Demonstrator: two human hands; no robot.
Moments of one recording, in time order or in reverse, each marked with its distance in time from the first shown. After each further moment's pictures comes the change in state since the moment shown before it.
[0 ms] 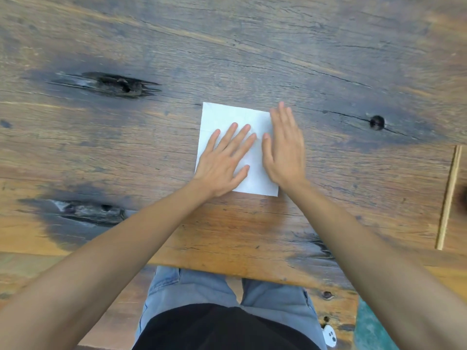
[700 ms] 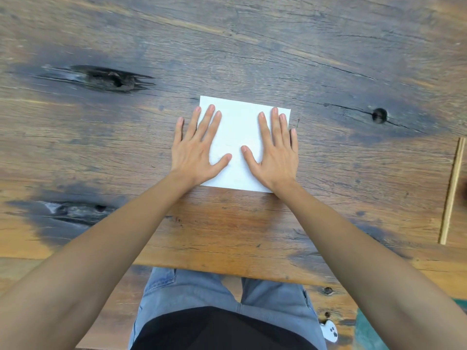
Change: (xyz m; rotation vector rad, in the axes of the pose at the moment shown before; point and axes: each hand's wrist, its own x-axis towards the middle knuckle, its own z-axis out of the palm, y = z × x) left_hand -0.007 -0.046 0.011 0.008 0.041 -0.233; right_hand -0.018 0.012 0.037 -0.257 -0.144 0.071
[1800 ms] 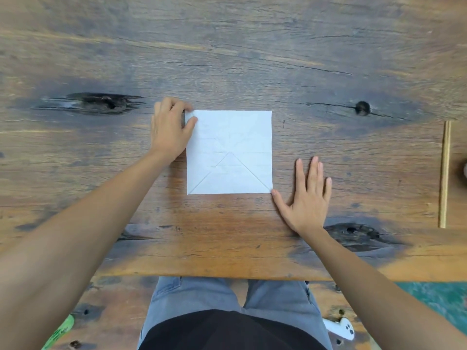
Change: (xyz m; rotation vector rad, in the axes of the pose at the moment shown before) left_hand 0.059 -0.023 -0.057 -0.375 0.086 -0.203; right_hand -0.112 0.078 0.014 -0.071 0.052 0.241
